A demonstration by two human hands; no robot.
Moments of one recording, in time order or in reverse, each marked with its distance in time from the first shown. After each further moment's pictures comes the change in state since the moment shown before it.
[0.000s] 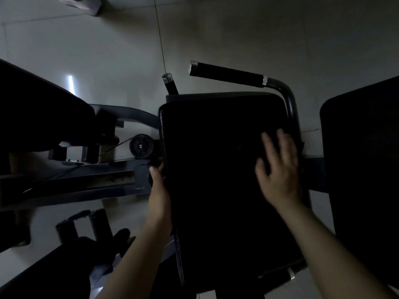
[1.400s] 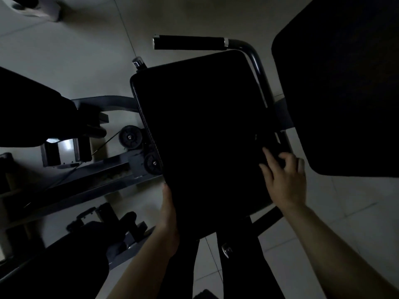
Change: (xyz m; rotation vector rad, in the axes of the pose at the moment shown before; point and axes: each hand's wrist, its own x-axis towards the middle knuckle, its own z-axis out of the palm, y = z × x) left_hand -0.085 -0.076 -0.029 0.231 -0.211 -0.340; right_hand -0.153 0.041 0.005 -0.196 0.230 0.111
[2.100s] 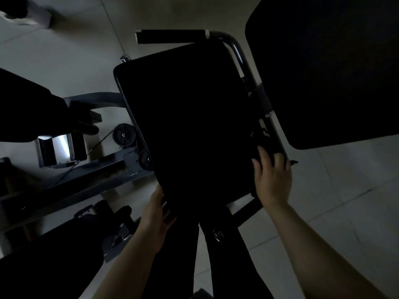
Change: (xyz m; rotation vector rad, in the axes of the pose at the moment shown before) left_hand -0.017 -0.025 -0.013 -0.078 0.048 0.023; right_hand -0.040 0.000 0.002 0.076 -0.014 0.270
